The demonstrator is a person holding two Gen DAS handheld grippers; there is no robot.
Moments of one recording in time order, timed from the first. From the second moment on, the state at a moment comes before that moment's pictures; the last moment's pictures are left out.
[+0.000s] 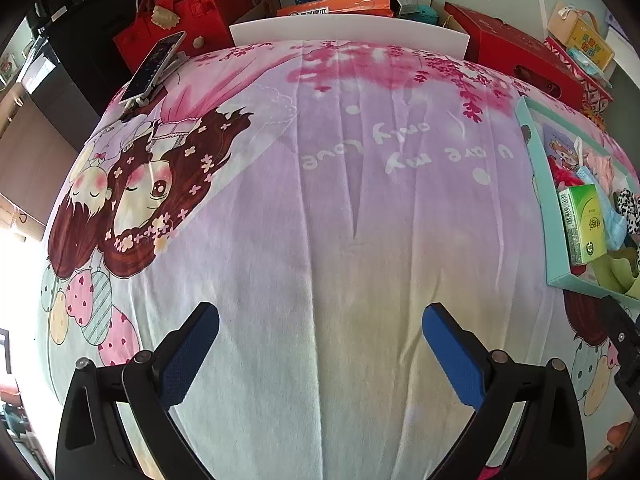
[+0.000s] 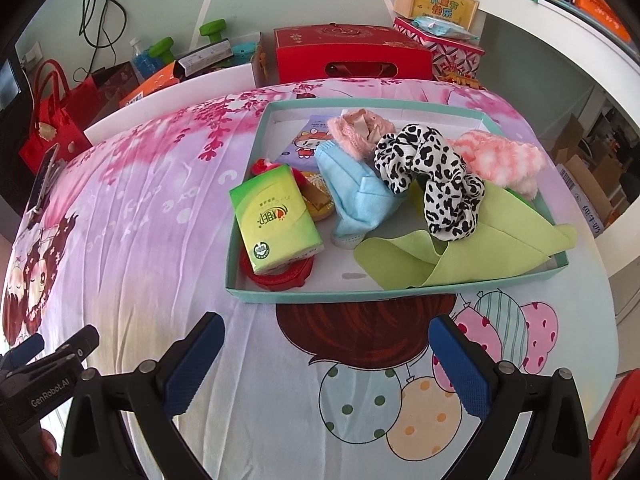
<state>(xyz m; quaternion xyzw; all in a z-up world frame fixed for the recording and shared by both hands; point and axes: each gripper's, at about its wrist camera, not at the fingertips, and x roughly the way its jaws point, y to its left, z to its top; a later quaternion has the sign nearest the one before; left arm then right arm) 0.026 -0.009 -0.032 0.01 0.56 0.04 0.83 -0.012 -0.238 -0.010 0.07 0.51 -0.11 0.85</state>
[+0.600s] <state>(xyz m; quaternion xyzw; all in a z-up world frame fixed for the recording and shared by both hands) 0.035 -0.008 -0.033 0.01 0.56 0.03 0.82 -0.008 -0.232 -0.016 0.05 0.52 -0.11 0.85</state>
